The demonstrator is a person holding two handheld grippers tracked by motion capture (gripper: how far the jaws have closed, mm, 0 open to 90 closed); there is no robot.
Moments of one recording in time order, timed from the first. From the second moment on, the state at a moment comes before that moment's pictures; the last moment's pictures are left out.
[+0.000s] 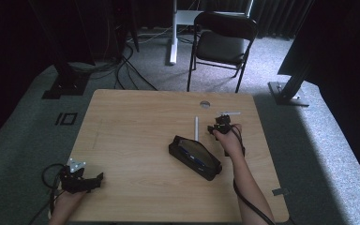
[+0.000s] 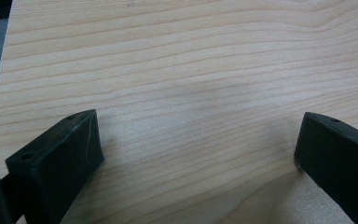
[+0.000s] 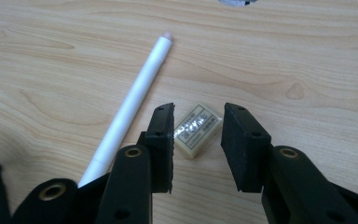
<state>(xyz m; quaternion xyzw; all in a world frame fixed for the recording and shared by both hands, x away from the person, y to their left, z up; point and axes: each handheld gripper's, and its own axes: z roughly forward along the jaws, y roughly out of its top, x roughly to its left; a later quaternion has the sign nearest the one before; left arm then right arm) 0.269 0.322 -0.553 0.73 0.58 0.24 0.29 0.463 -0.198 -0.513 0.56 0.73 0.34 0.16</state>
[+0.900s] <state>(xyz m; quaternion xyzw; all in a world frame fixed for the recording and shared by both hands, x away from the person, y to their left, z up) 0.269 0.322 -0.553 0.73 0.58 0.24 0.29 0.483 -0.185 -0.530 0.60 0.71 0.33 0.14</state>
